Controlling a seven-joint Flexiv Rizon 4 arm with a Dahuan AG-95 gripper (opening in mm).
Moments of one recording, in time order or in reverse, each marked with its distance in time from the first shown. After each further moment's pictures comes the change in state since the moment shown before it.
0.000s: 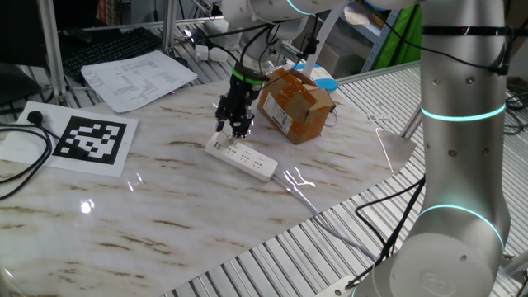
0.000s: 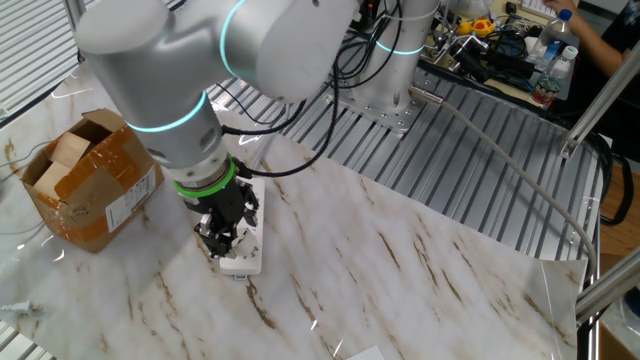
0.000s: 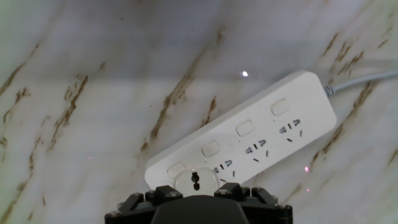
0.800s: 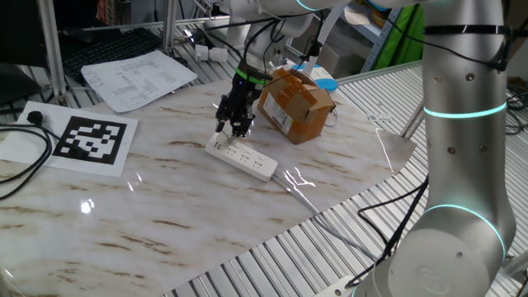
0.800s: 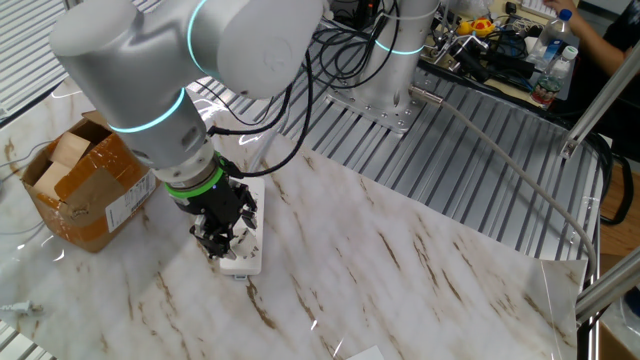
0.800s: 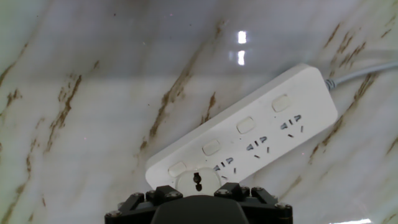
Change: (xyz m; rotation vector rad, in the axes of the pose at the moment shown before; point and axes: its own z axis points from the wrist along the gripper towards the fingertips) arm -0.001 0.001 0.001 0.014 0.061 0.028
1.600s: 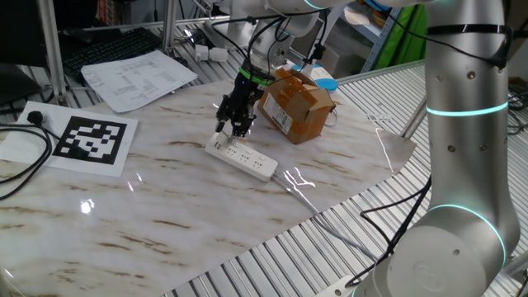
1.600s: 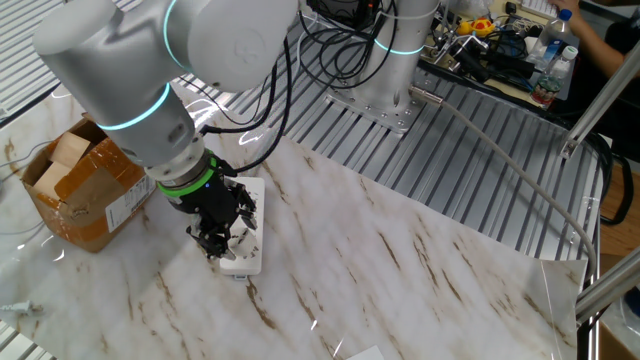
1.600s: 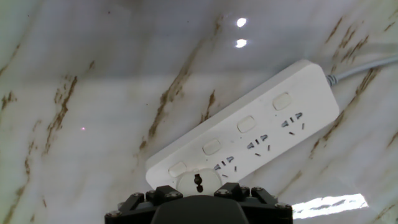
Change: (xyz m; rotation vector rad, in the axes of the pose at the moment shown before) arm 0.000 0.001 0.000 0.004 0.068 0.019
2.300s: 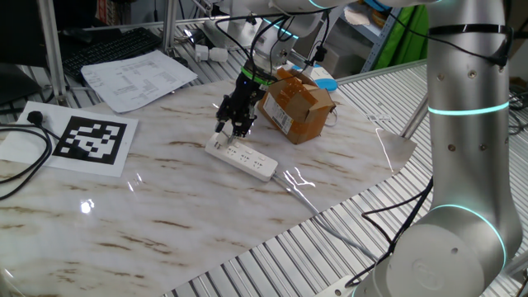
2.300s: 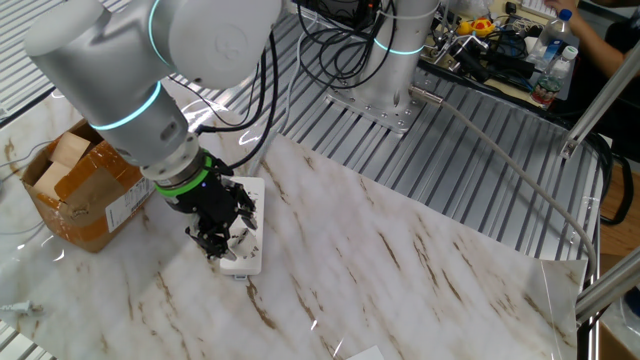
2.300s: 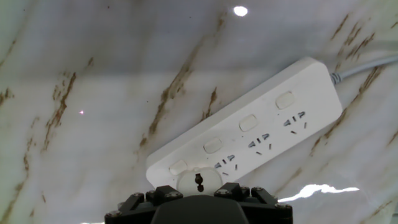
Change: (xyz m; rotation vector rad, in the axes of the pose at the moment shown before) arm 0.001 -0.001 0.000 0.004 0.049 -0.012
